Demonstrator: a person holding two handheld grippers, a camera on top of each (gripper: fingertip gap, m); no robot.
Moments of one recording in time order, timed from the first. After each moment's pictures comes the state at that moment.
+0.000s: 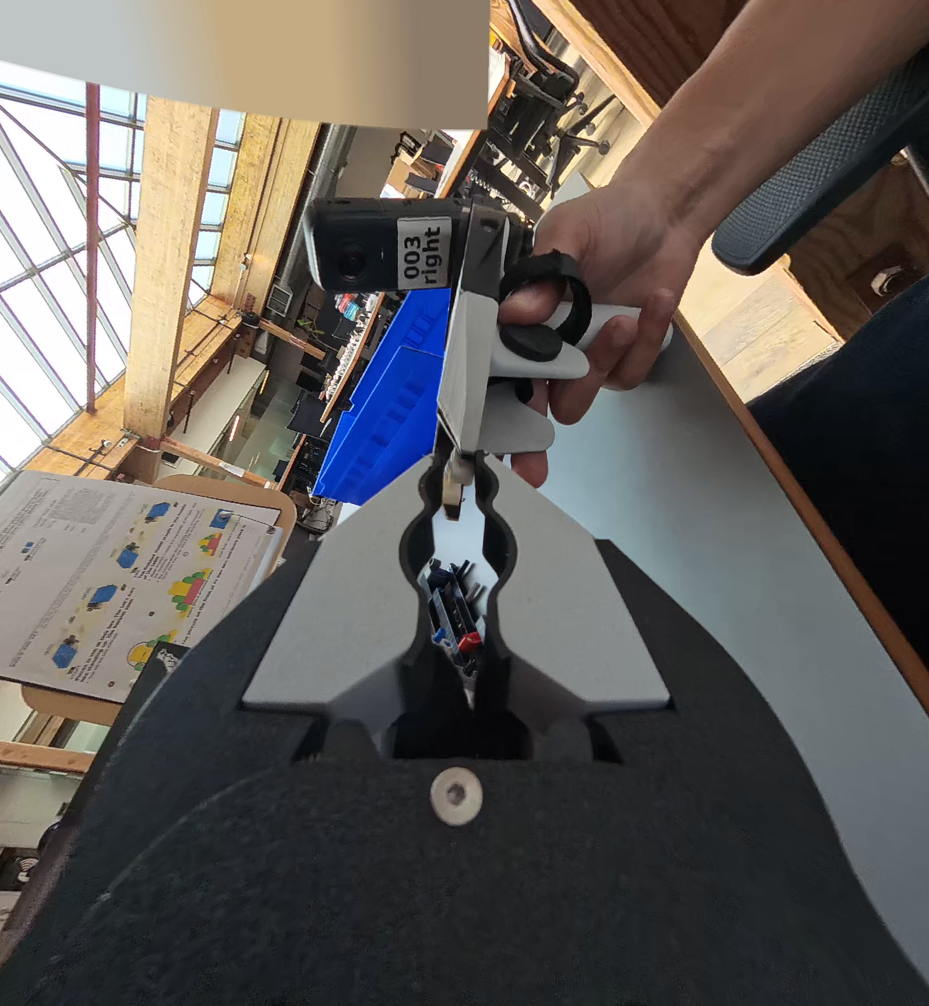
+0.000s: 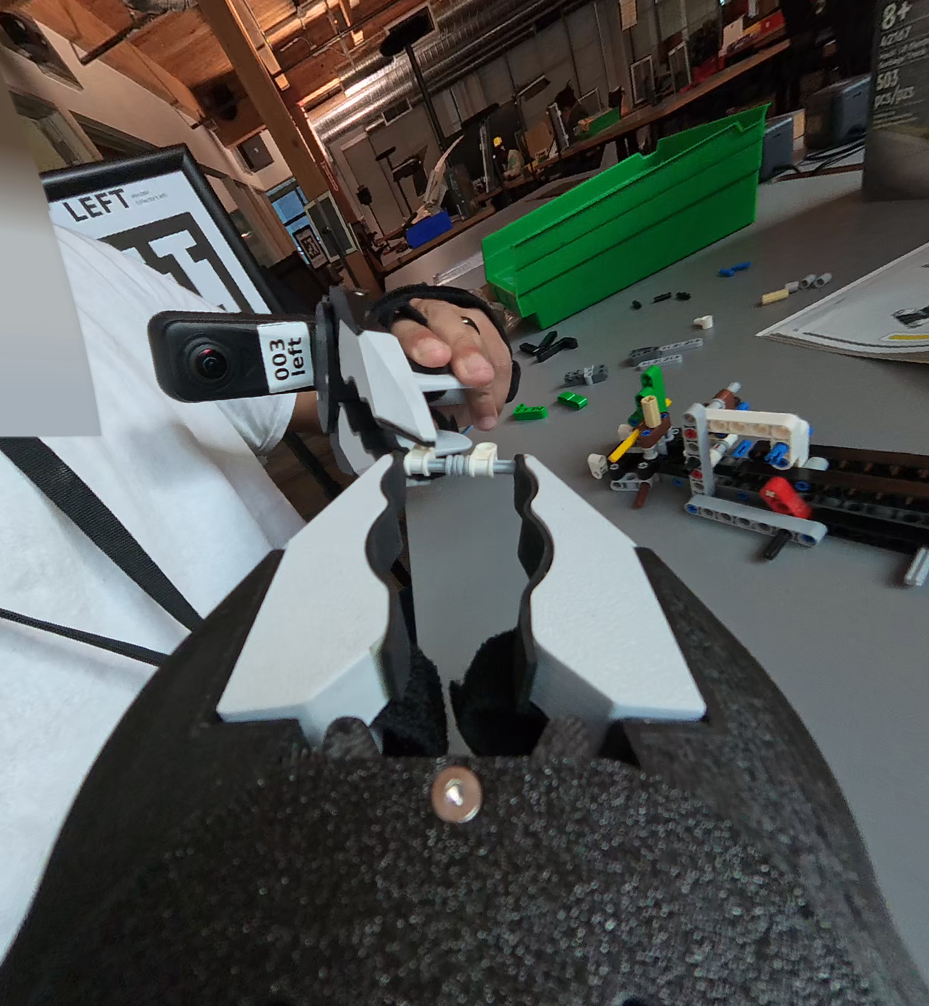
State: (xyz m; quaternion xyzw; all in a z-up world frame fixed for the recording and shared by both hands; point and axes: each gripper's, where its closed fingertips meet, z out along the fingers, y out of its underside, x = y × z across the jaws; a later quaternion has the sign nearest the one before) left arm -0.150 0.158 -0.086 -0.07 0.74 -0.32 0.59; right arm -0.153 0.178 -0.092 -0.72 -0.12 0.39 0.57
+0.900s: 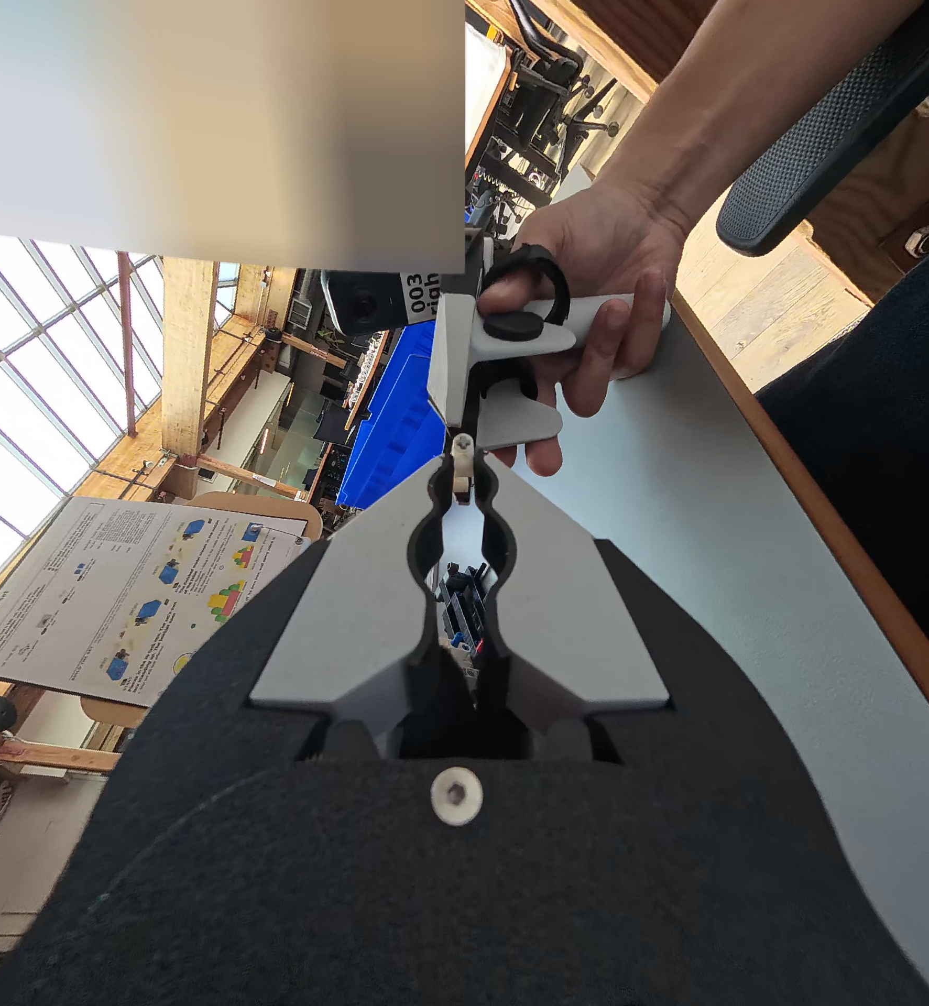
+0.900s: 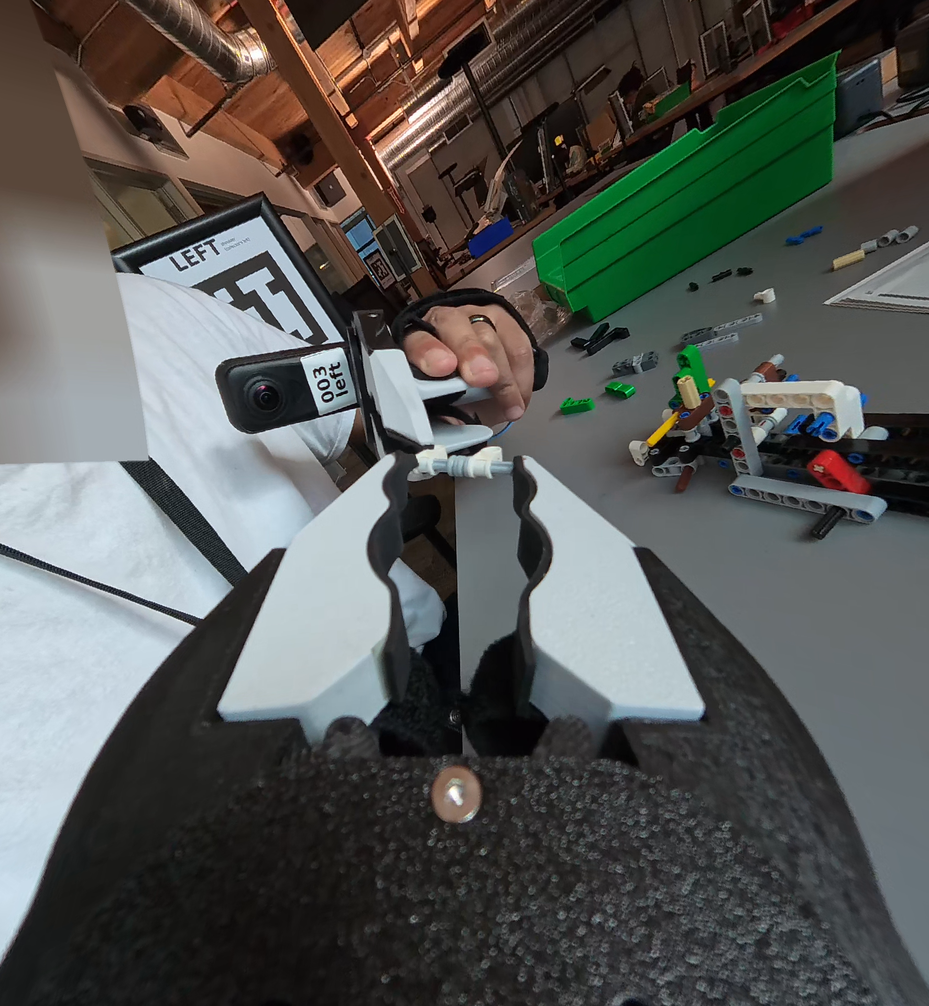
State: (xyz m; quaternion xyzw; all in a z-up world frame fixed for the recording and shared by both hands) left arm -0.153 0.153 -0.084 -0.04 0.74 -0.29 0.61; right arm -0.148 0.166 -0.088 -0.69 -0.11 0.47 0.54
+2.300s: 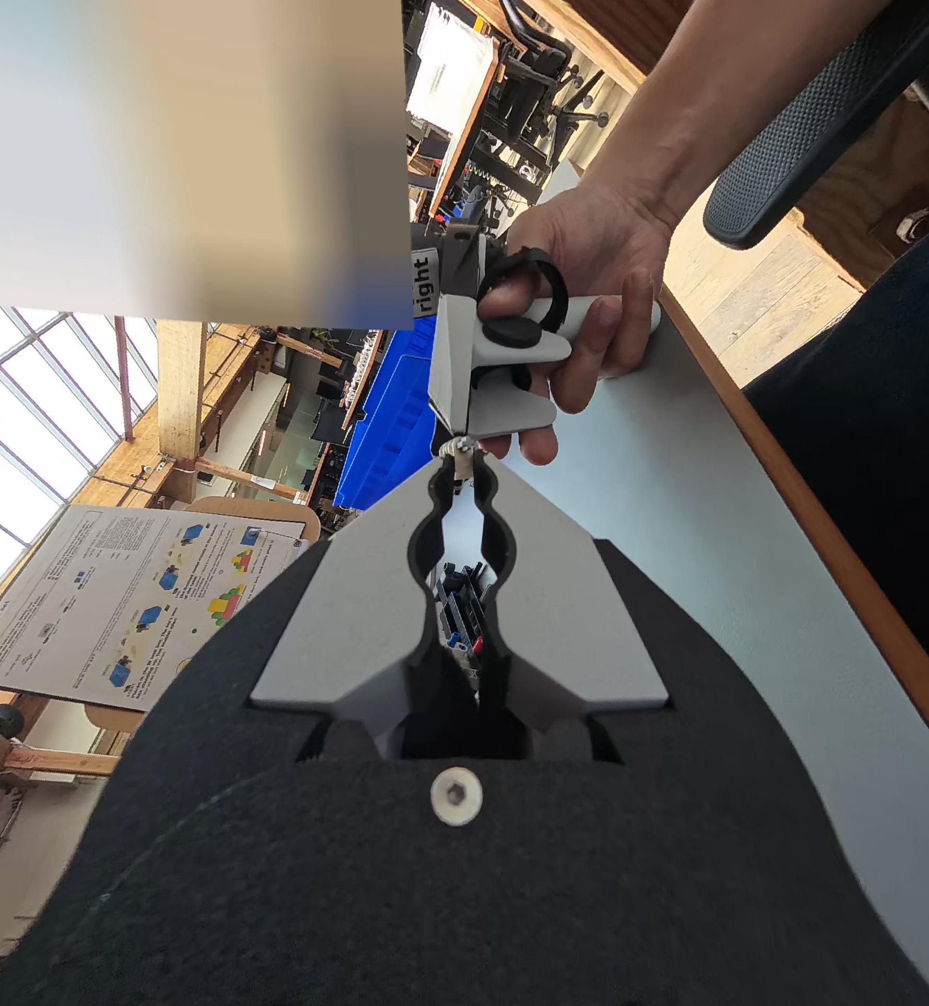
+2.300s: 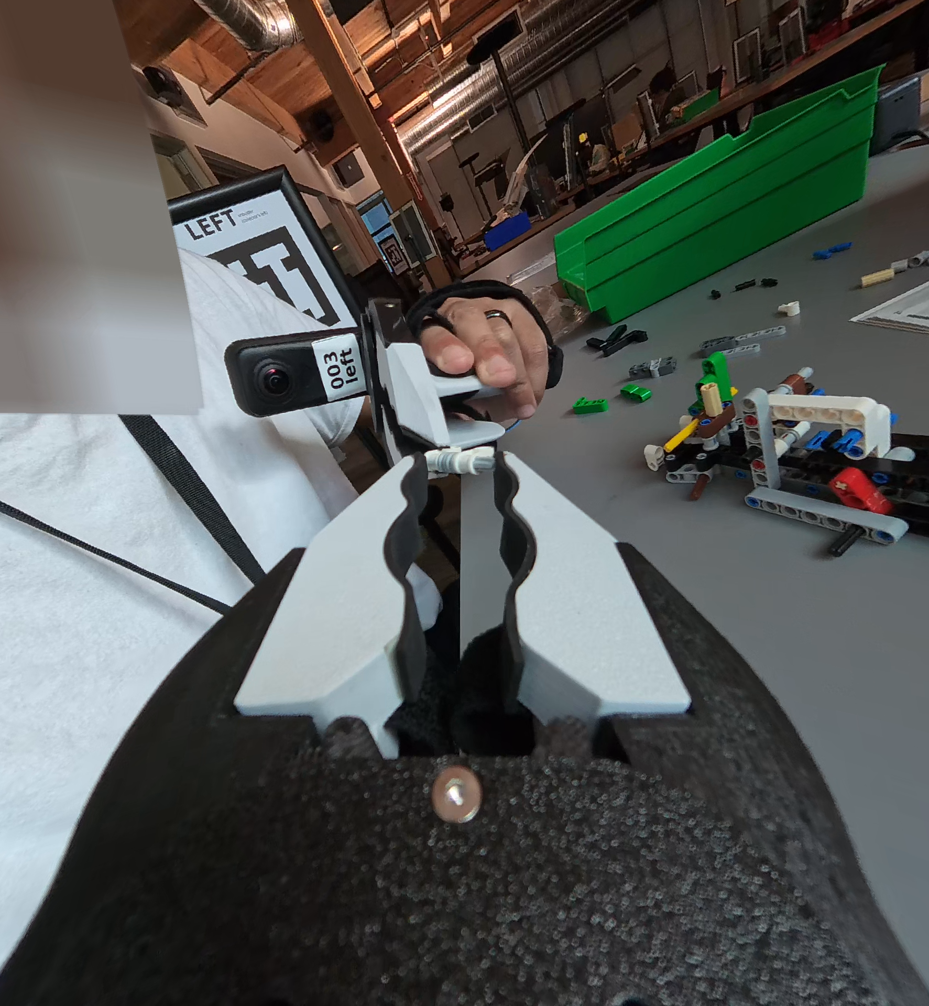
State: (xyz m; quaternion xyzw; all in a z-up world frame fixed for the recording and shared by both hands) left arm -0.155 0.150 -0.088 -0.03 0.74 -0.28 0.61; right arm -0.154 0.160 -0.089 -0.68 -0.15 0.46 0.55
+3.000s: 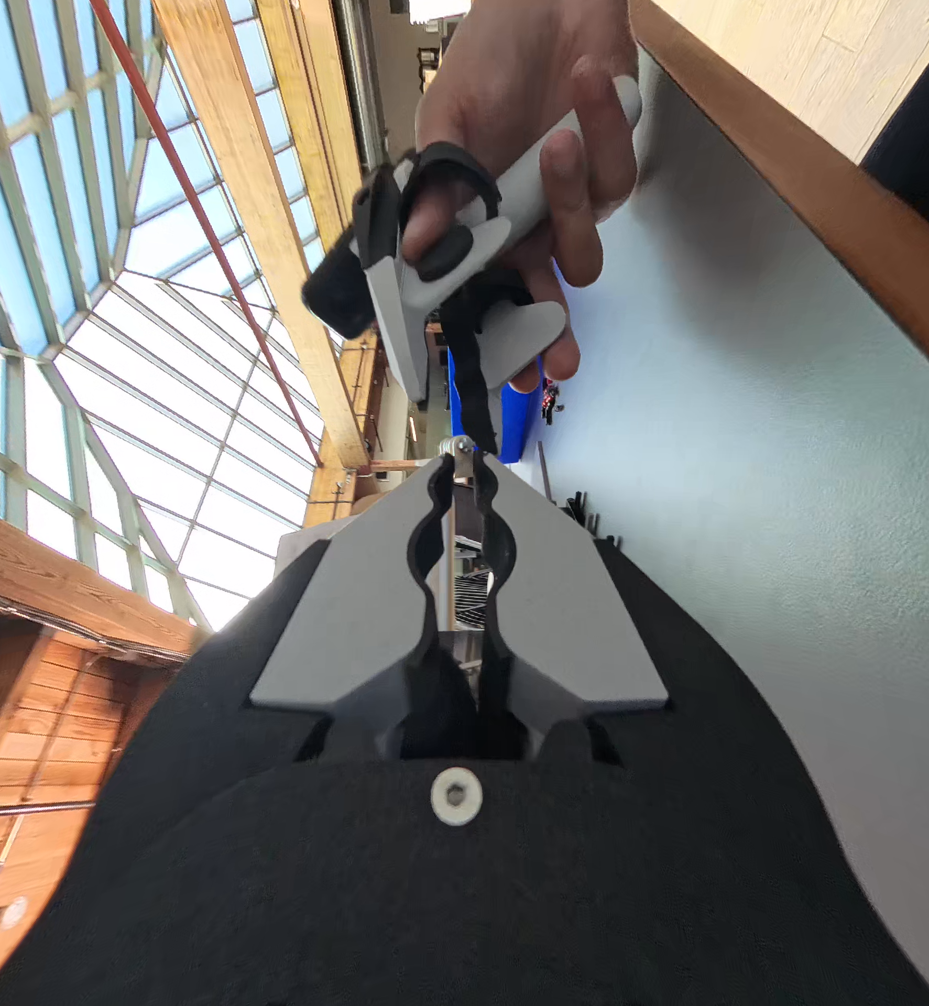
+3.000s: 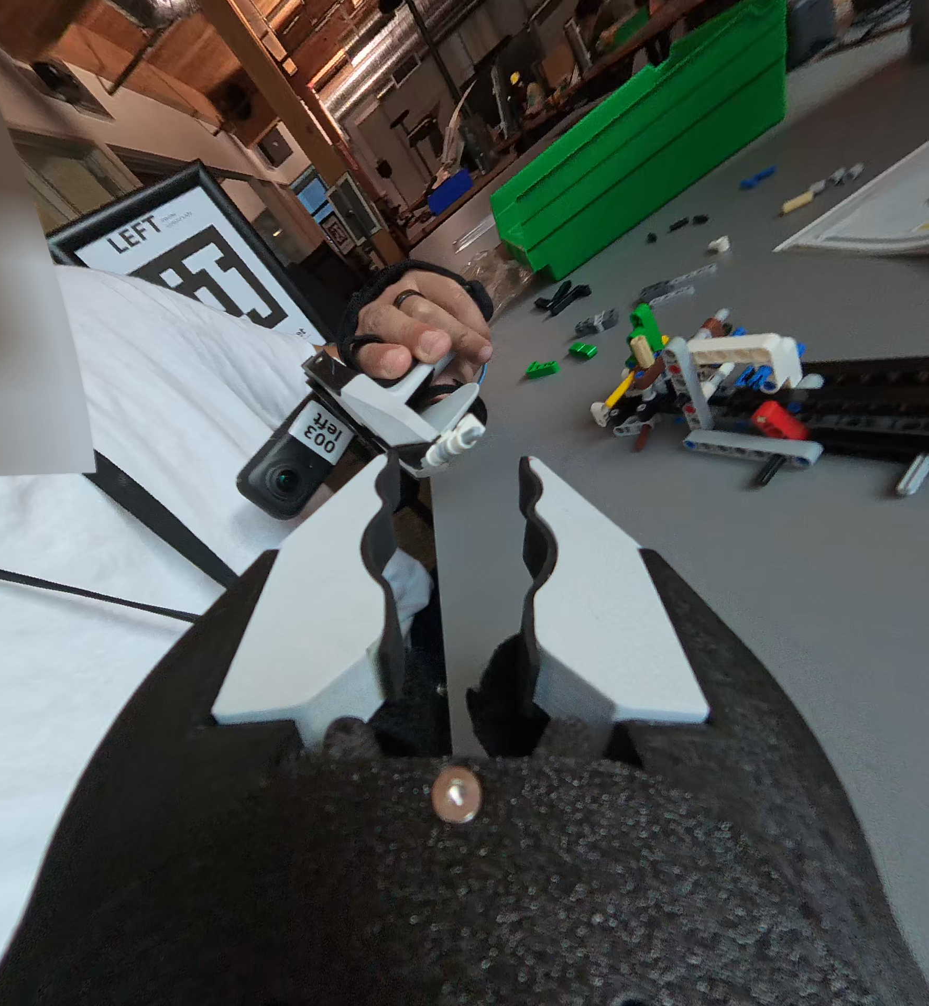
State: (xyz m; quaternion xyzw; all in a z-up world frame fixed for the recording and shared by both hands) left arm -0.146 0.167 -0.102 0.09 0.70 -0.07 0.70; right arm -0.134 0.169 -0.101 -0.73 -0.09 0.45 0.50
